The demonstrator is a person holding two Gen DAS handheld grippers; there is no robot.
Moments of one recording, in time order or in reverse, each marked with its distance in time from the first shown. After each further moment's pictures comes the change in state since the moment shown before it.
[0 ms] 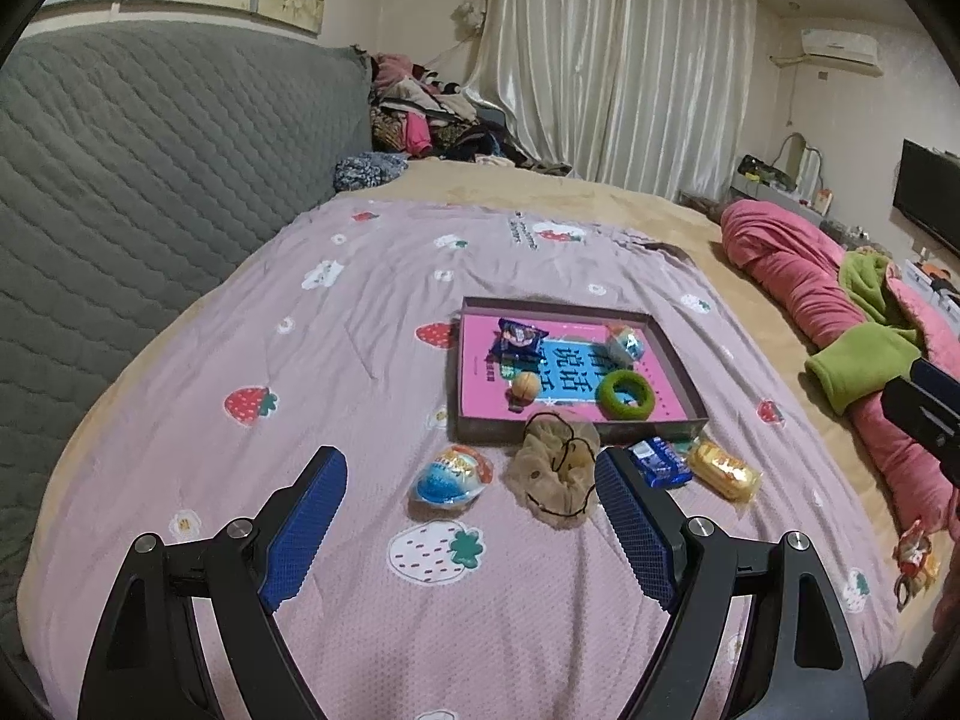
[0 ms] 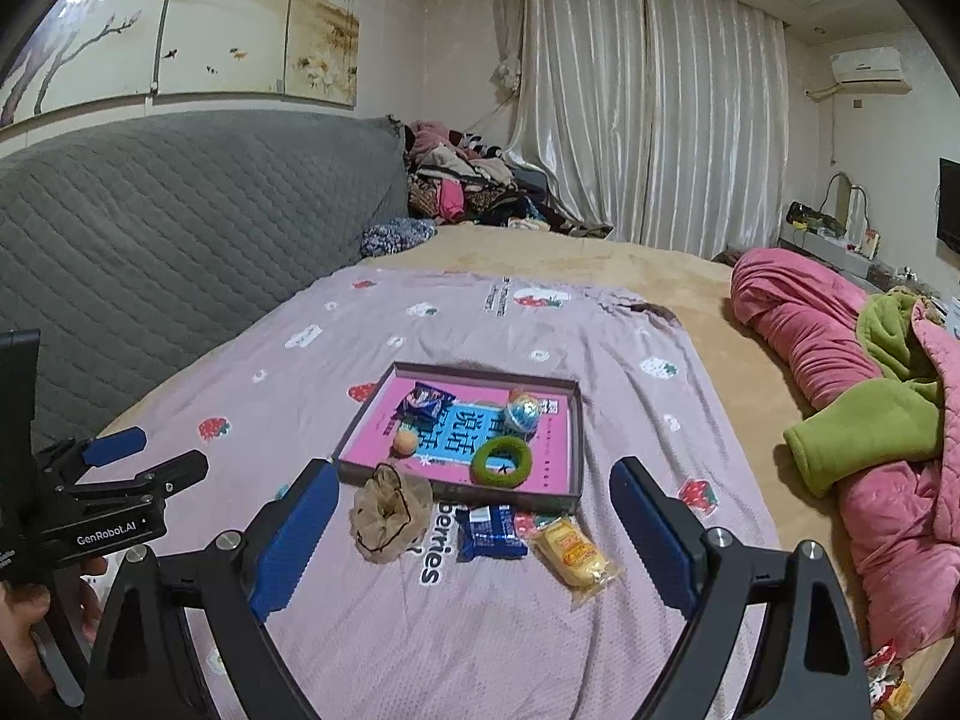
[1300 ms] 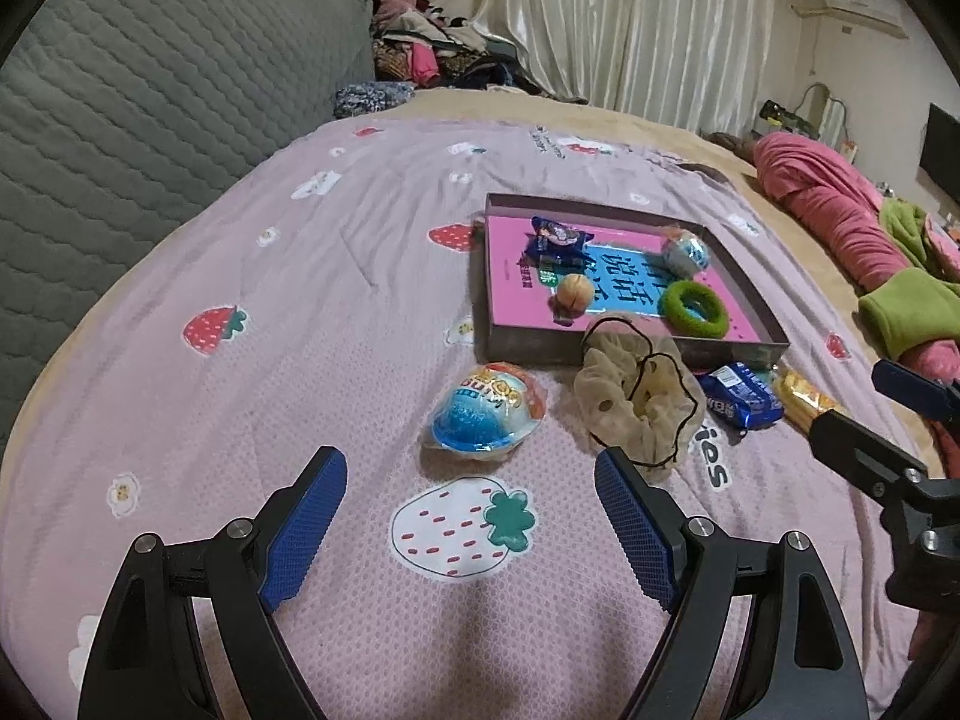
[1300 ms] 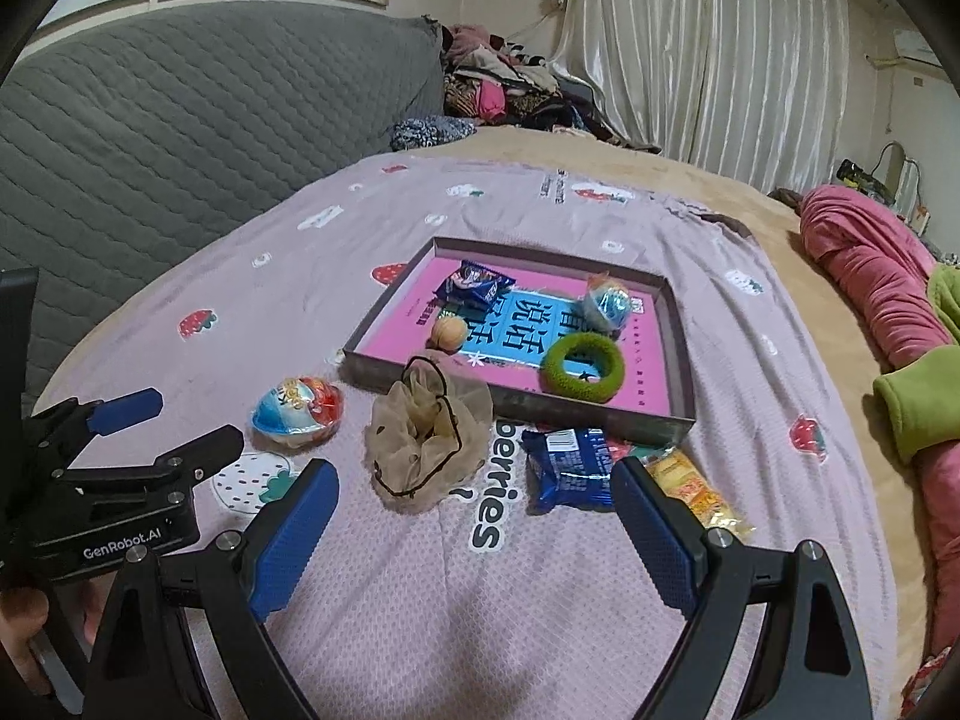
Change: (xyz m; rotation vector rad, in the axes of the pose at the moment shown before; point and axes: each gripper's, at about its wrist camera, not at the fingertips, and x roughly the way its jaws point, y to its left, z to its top) left arm 0.110 0.015 -0.041 0.014 0.146 0.039; right arm 0.130 0.045 -0.055 -0.055 0.215 0.065
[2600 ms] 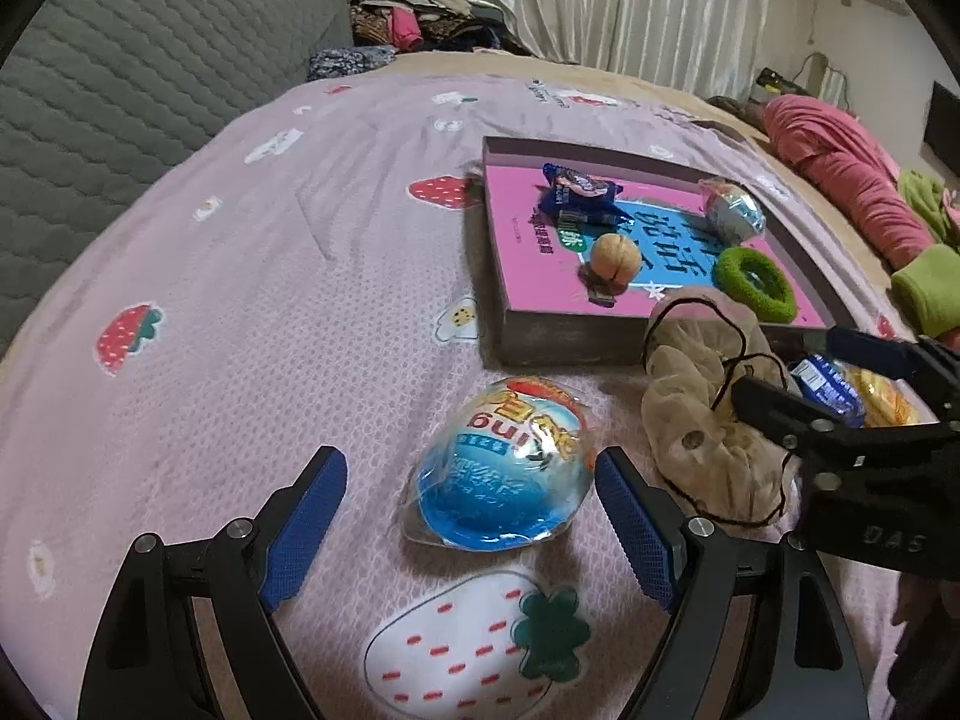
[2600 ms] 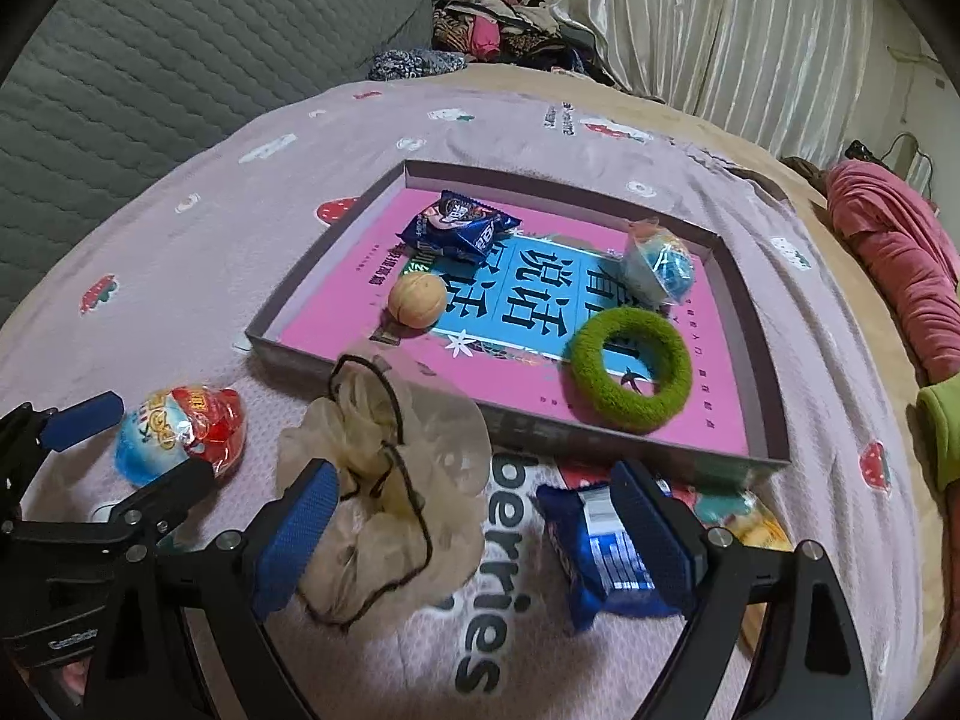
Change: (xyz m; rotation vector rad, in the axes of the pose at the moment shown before) left arm 0.103 0.004 0.016 0.034 0.071 -0.024; right arm 0.135 -0.002 0.023 -0.025 0.147 -0.055
